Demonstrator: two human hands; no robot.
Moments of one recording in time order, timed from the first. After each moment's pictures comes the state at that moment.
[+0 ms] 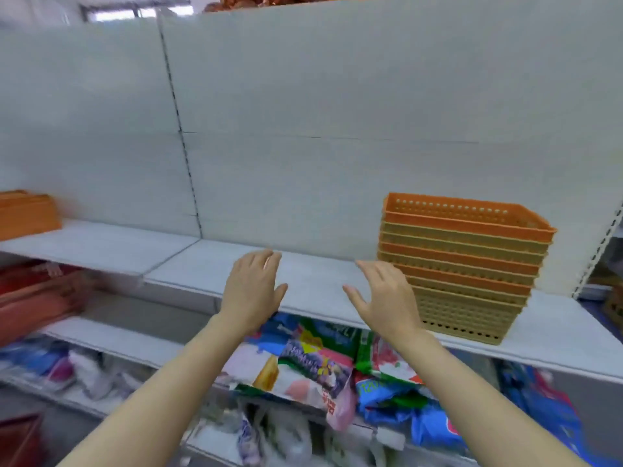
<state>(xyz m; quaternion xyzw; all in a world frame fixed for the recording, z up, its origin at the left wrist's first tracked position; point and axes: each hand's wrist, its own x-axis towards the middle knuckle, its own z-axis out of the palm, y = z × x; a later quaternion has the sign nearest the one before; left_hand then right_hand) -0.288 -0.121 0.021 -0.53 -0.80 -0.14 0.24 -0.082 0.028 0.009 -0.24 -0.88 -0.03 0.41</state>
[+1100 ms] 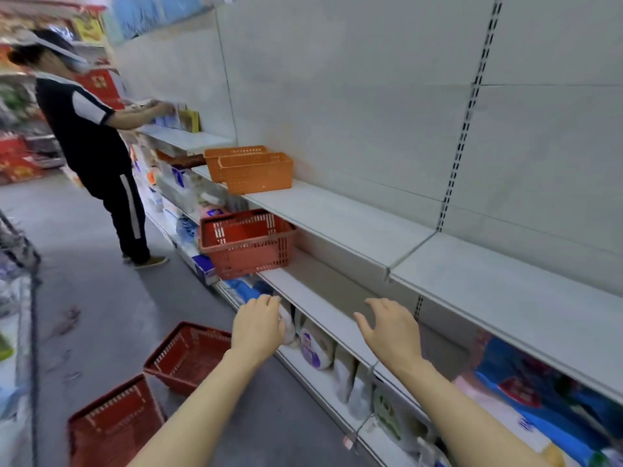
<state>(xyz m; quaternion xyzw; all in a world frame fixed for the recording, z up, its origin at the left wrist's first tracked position) -0.669 -0.467 -0.114 -0.22 -0.96 -0.03 0.16 -0.576 -0.231 -0.125 -0.10 -0.94 0.09 0.31</state>
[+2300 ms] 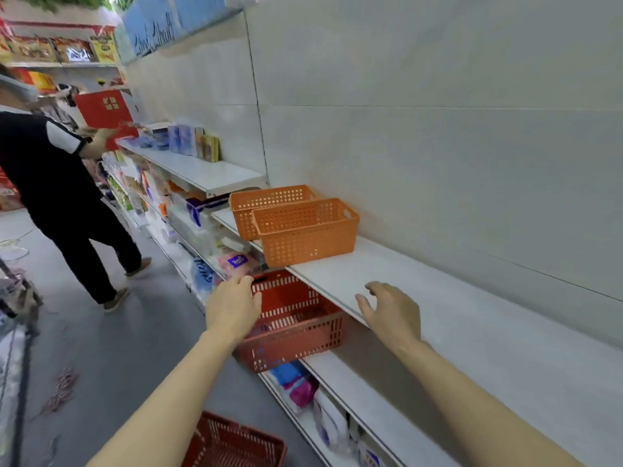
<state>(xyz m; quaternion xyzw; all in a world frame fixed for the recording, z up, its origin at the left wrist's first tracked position) -1.123 -0.548 -0.029 -0.10 -0.98 -0.08 0.16 -1.033 -0.286 -0.056 -0.13 -0.94 0.17 0.27</state>
